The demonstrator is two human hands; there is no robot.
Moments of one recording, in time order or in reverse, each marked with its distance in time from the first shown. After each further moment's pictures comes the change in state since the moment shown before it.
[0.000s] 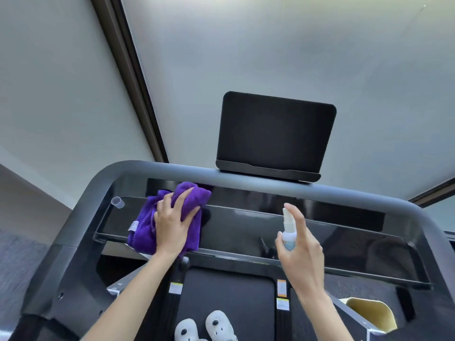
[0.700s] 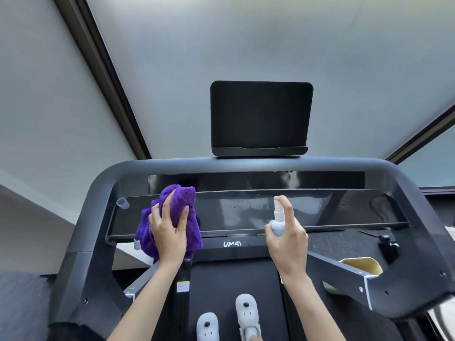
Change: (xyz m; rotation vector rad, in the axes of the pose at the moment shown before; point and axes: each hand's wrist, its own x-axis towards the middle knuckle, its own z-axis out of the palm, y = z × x) left_hand -0.033 -0.017 -0.034 -0.323 0.044 -0.110; right_hand -0.055 -0.047 0.034 0.034 0.184 0.151
